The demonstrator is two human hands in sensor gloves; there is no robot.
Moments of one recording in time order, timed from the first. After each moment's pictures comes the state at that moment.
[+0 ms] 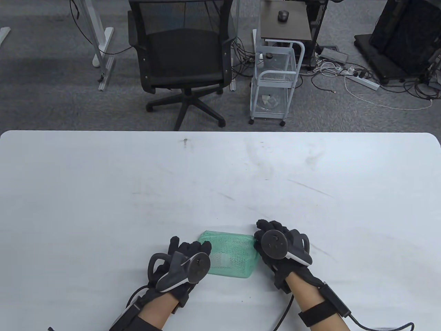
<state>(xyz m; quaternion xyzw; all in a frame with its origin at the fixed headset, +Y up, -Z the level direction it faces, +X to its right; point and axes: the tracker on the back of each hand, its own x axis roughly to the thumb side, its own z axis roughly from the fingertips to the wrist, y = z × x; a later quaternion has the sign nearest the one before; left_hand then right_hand) -0.114 -0.754 -0.242 -0.01 -0.17 0.03 0.98 0.143 -0.773 -0.300 0.20 0.02 0.97 0.15</state>
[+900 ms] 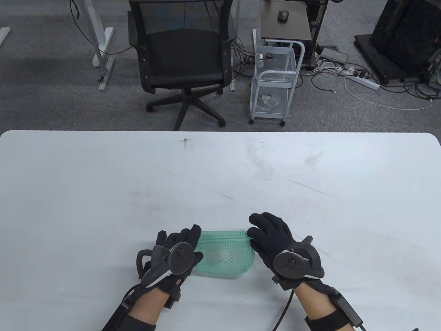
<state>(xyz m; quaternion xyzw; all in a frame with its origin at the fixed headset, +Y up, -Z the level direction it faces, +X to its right) -0.145 -0.742 -0.252 0.00 -0.12 0.09 0.99 0.142 -0.722 -0.260 0.33 -0.16 0.91 0.19</state>
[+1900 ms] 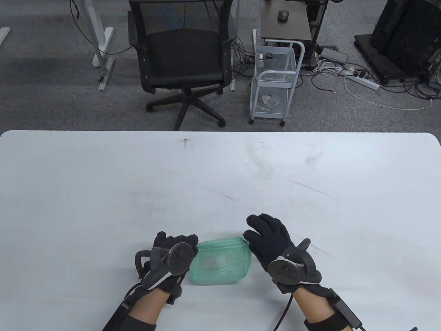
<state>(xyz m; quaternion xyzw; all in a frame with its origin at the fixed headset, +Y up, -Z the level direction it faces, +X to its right) -0.145 -0.728 -0.247 0.08 -0.09 0.10 0.99 0.134 -0.716 -0.249 0.32 -0.19 0.92 0.14</state>
